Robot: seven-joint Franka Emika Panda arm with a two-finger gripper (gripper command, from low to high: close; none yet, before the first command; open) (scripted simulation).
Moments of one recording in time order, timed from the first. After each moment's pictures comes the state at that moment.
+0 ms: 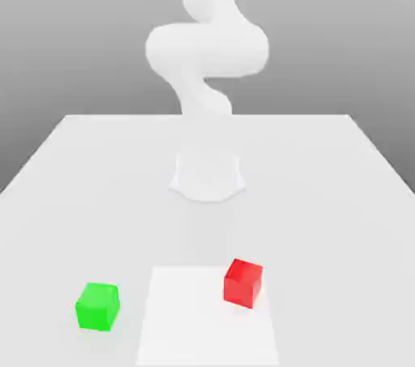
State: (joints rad) arm 0.06 -0.73 -0.06 -2.34 0.02 2.34 0.70
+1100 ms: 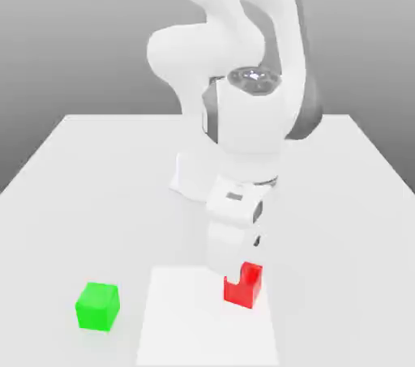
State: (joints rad) arm 0.40 0.07 -0.23 -2.79 0.05 2.87 -0.25
